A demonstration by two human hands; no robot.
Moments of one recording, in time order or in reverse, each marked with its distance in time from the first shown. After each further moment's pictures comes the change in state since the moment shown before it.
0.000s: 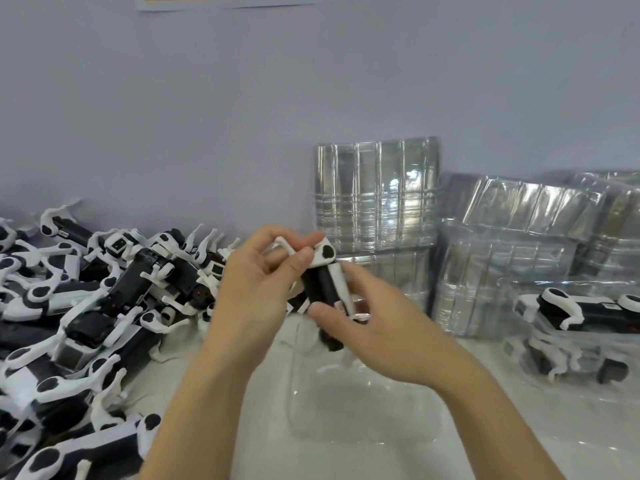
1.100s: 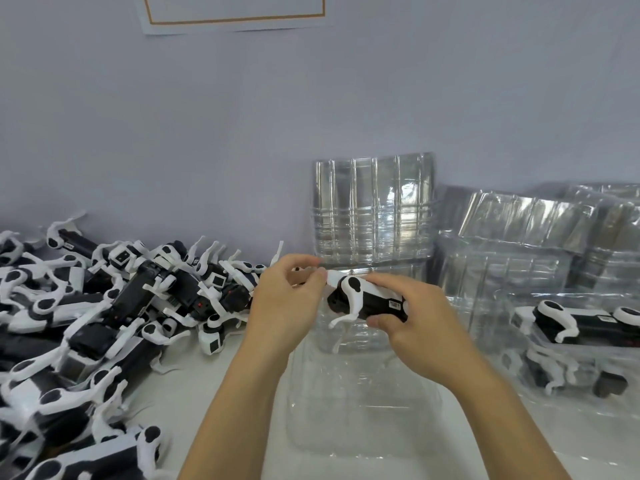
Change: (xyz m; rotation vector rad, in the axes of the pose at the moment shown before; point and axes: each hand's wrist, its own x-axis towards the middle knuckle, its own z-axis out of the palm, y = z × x) left_hand 0.016 -0.023 0.023 0.234 0.158 -0.189; right_hand 0.004 0.046 -0.025 -0.158 0.241 -0.021
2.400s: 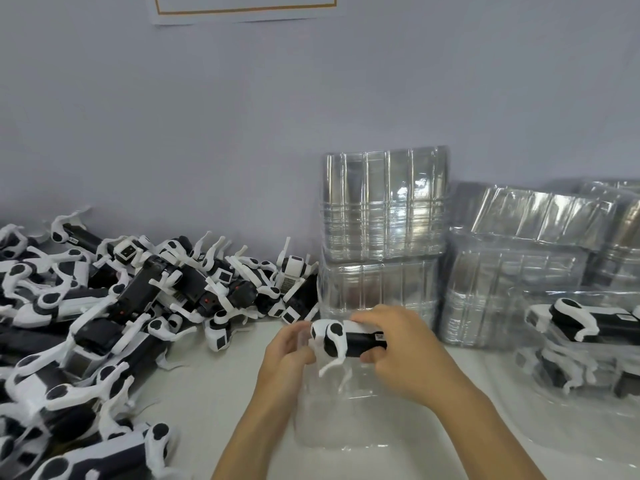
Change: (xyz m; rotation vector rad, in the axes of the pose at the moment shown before) left_hand -0.010 -0.116 -0.012 -0.234 -0.122 -0.343; right_hand -0.006 0.012 0.041 -0.251 -0.241 0.048
